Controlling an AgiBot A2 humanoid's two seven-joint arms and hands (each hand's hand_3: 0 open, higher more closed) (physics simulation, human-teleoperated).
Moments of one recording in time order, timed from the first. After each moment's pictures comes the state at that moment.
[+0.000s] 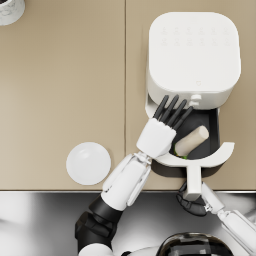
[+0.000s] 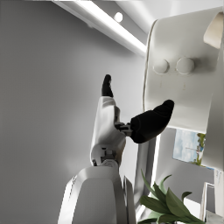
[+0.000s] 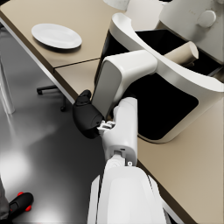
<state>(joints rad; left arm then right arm) 0.78 1.45 0.58 -1.52 2.87 -0.01 0.00 0.18 -0.84 0.79 1.81 1.25 -0.17 0.00</state>
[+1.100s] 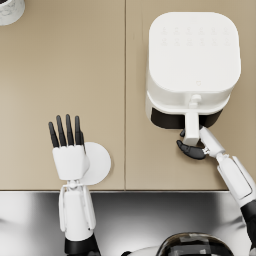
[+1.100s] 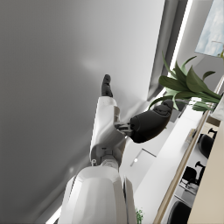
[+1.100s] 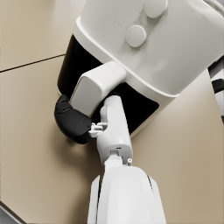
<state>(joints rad) 0.32 1.32 -0.16 -1.88 2.87 0.00 0.00 0.76 -1.14 0.86 1.11 1.25 0.07 0.01</state>
